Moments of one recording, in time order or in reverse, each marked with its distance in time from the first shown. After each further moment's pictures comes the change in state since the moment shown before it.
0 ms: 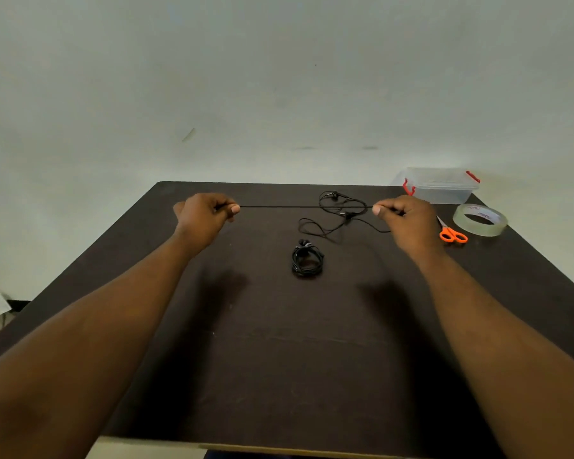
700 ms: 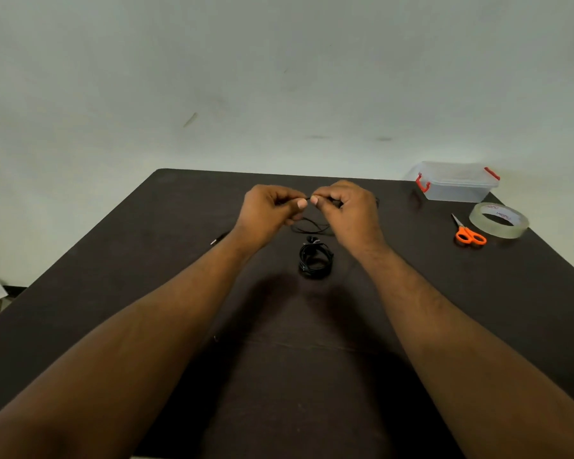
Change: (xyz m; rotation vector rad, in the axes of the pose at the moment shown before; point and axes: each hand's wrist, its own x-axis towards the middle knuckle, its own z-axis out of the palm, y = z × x) left_hand -0.010 0.069 0.048 -0.666 -0.182 0.035; right_hand -0.005 -0.067 0.083 0.084 -0.049 -0.254
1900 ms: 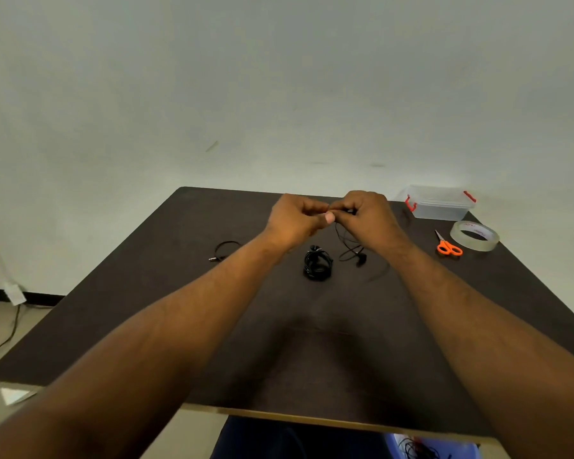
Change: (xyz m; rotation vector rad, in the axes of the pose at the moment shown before) left_hand -0.043 0.079 0.001 -0.059 -0.069 -0.121; right_hand -0.003 -0.058 -0.071 -0.082 -0.262 -0.018
